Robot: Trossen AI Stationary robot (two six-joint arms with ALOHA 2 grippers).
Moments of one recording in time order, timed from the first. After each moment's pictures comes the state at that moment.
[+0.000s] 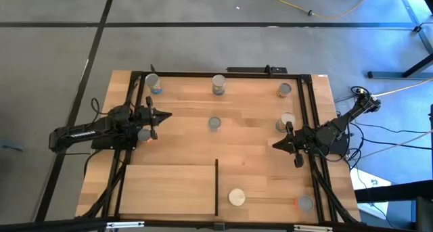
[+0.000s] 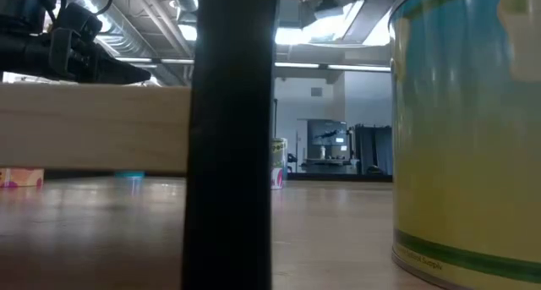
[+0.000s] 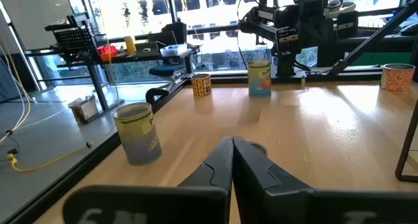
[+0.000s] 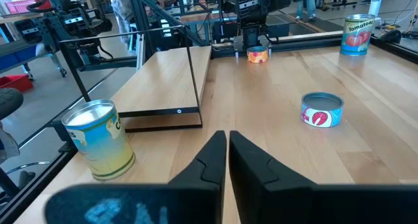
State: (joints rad) left arm 0.25 0.02 0.01 0.01 -0.01 0.09; right arm 0.62 0.20 0.03 0.01 0.49 0.23
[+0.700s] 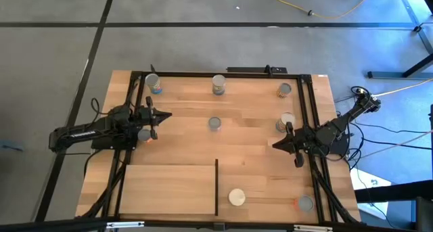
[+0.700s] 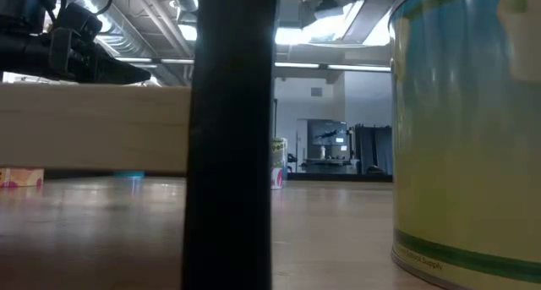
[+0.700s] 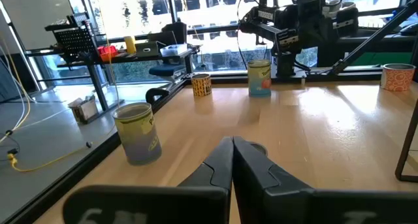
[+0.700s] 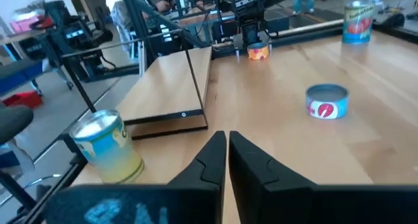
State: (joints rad) left arm 0.25 0.02 0.01 0.01 -0.01 0.09; right arm 0.62 0.20 0.03 0.01 0.49 0.31
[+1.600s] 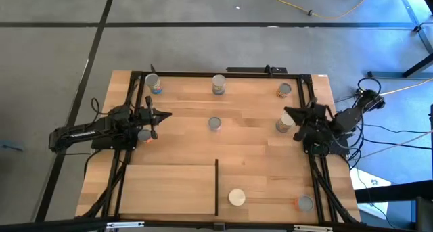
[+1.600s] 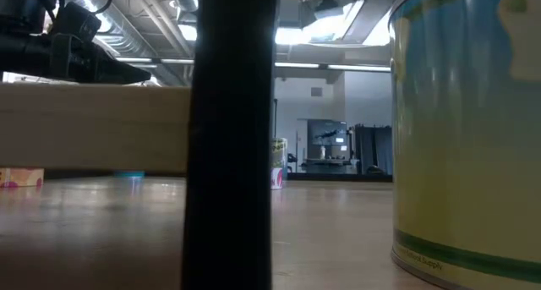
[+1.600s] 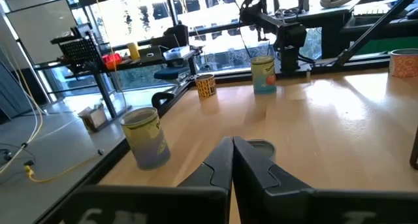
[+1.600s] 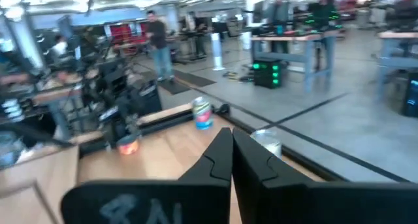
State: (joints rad) left arm 0.25 0.02 0.01 0.01 -0.02 0.17; right arm 0.62 0.32 0.44 -0.08 1.12 0.13
